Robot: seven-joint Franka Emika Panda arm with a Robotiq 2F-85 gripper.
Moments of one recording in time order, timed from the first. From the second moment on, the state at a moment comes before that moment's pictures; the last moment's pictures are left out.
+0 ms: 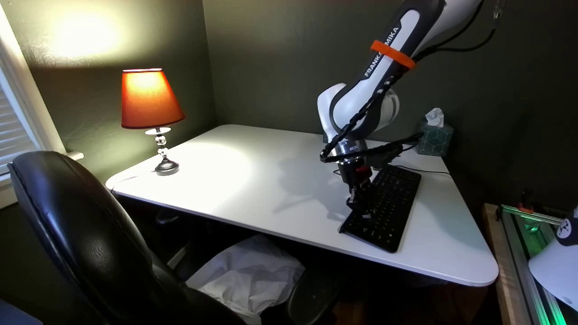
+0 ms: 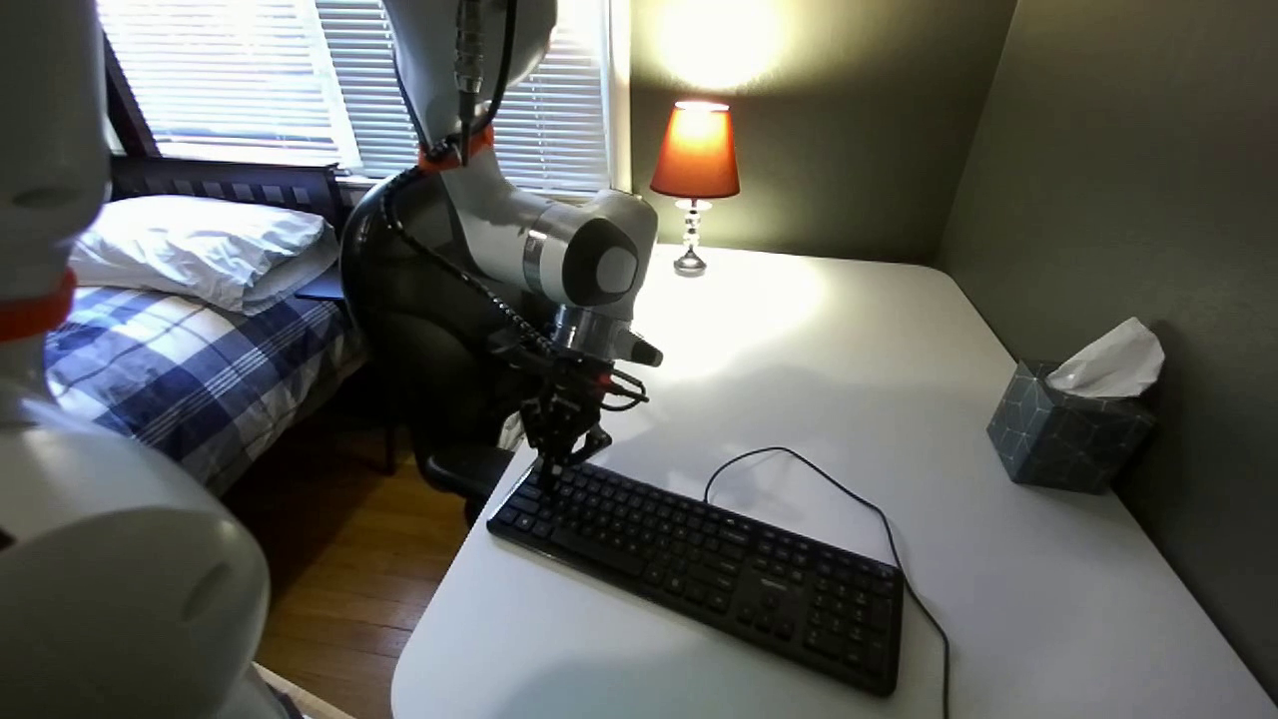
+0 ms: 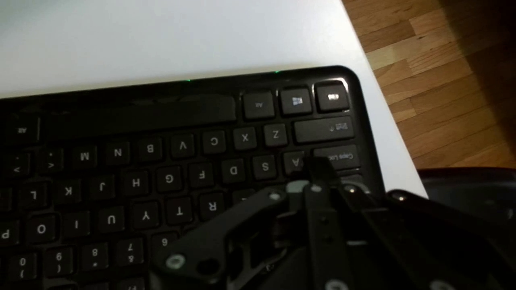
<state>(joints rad) -0.01 0.35 0.01 -2.36 0.13 2.25 0.02</state>
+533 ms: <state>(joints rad) -0.01 0.34 0.01 -2.36 0.14 2.25 0.01</state>
